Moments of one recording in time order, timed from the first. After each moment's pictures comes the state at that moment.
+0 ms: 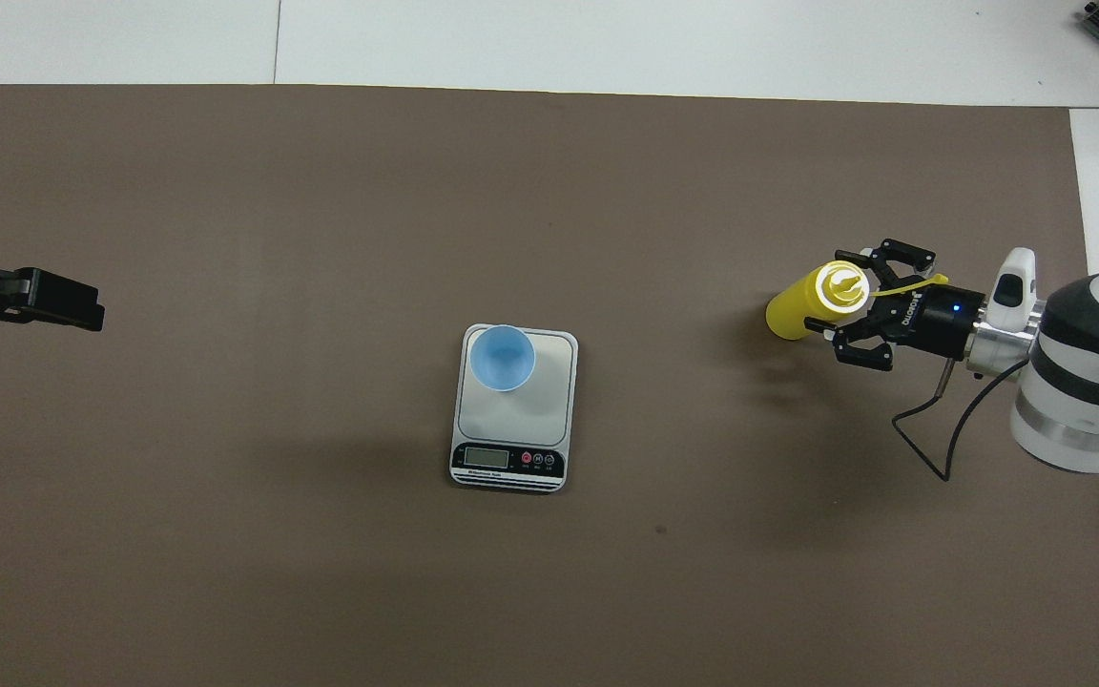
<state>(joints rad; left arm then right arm) 0.07 -0.02 -0.14 -1.60 -0.01 1.57 0.03 -0.23 0.23 0.06 -2.12 1.28 2.18 -2.16</state>
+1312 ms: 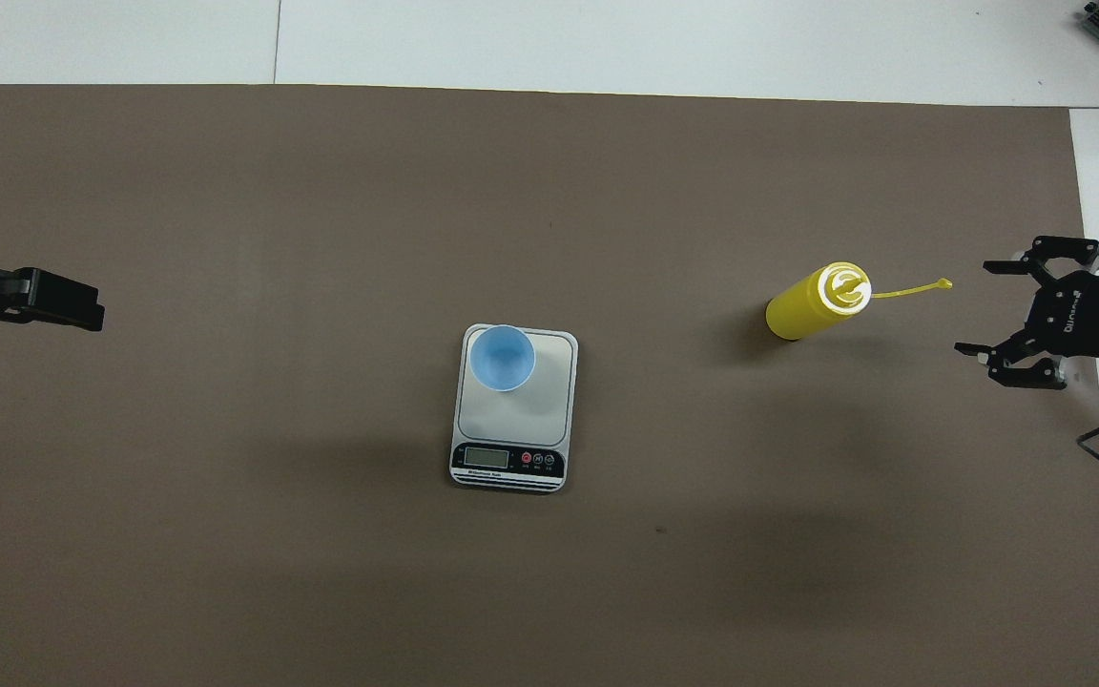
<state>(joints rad) 0.07 -0.02 -0.14 -1.60 -0.01 1.57 0.03 -0.31 0.00 0.06 -2.04 0.52 2.13 -1.67</state>
